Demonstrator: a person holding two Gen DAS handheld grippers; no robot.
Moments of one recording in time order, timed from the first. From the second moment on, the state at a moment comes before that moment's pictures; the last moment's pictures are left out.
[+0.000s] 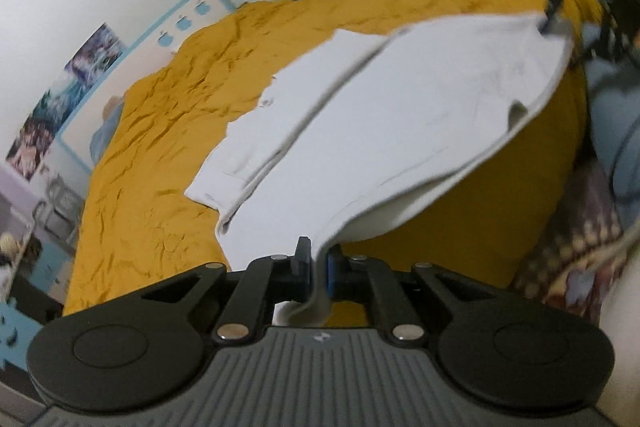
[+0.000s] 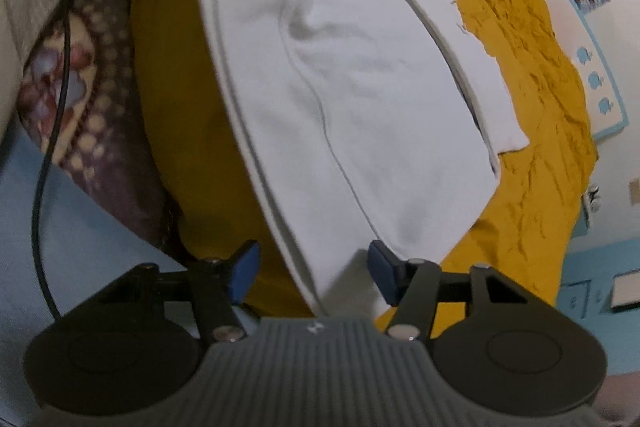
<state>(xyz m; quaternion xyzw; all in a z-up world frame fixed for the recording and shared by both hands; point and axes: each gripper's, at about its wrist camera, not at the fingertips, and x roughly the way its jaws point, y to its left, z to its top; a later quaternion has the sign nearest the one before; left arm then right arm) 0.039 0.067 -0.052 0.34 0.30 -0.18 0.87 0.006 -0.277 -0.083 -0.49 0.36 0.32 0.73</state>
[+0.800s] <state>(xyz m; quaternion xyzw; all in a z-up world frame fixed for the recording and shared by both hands) 0.152 0.091 0.053 0.24 0.22 -0.08 0.94 0.112 -0.289 0.086 -0.41 0.19 0.17 0.88</state>
